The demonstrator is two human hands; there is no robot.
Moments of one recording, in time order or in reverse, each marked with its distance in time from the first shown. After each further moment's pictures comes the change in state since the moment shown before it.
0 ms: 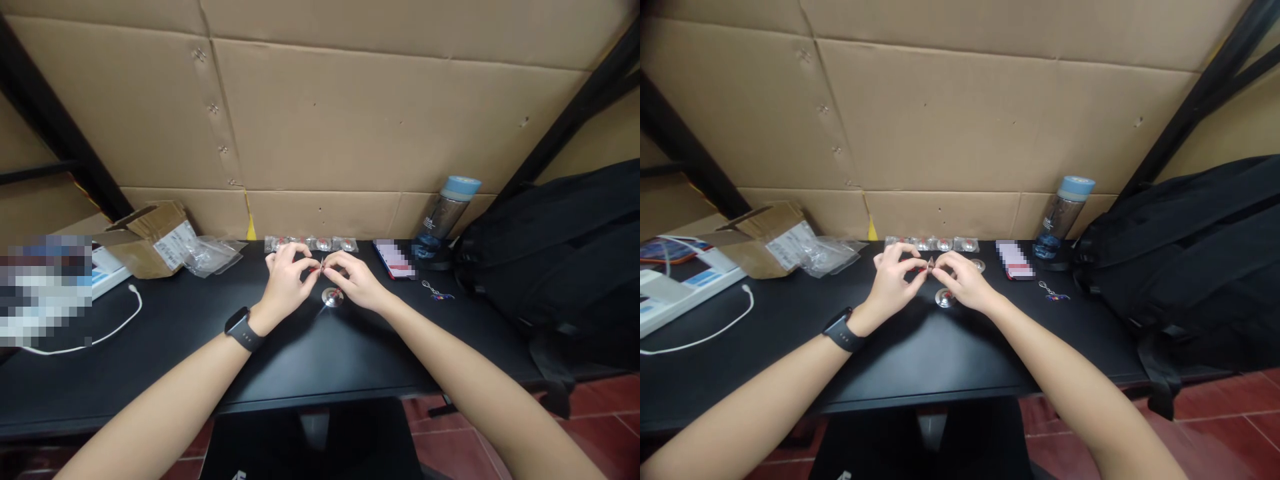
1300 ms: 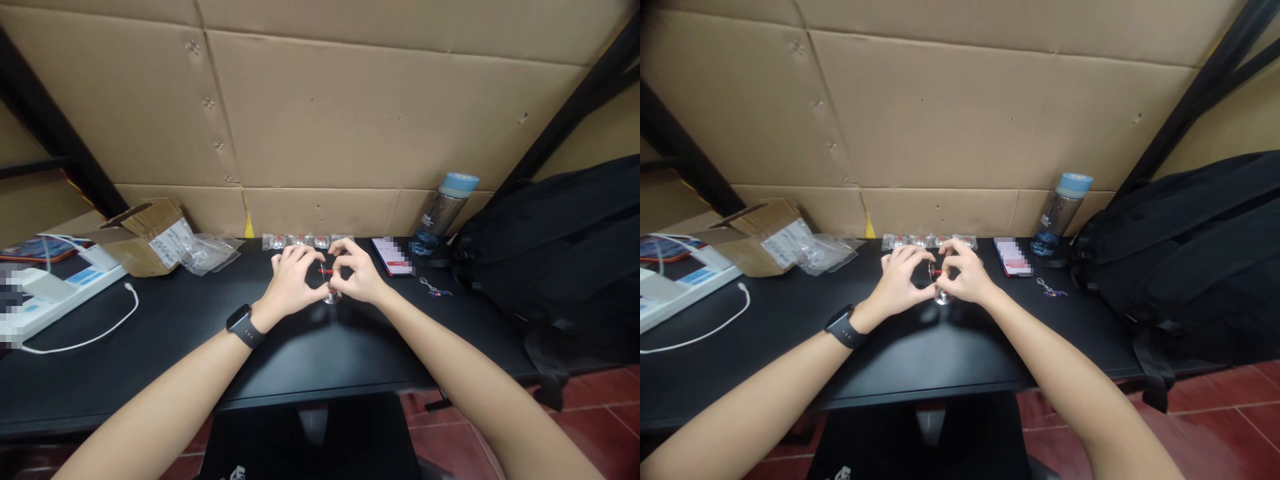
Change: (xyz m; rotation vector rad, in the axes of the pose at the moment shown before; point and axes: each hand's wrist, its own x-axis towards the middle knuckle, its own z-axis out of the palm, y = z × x) left_hand 0.003 0.008 -0.001 -0.011 -0.231 -0.026; right_hand 0.001 0.004 -0.007 -0.170 0.147 -0.156
